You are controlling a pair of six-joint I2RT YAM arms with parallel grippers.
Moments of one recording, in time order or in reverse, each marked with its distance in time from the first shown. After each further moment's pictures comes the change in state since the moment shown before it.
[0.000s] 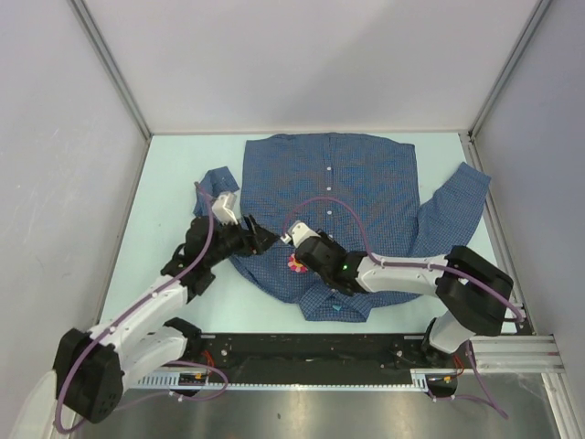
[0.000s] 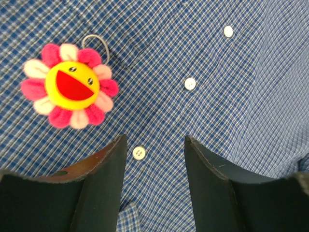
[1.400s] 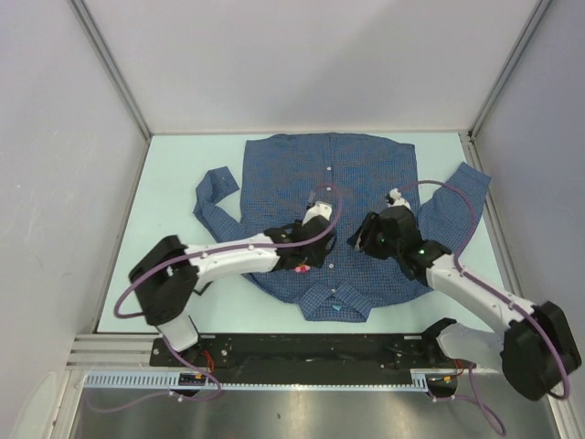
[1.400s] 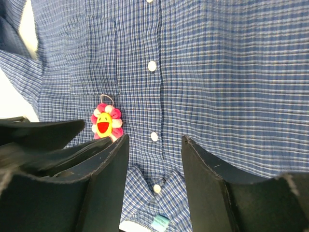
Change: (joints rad) left arm -0.582 0.735 0.629 -0.492 -0.662 0.088; right arm -0.522 -0.447 -0.215 -0.056 -0.543 0.819
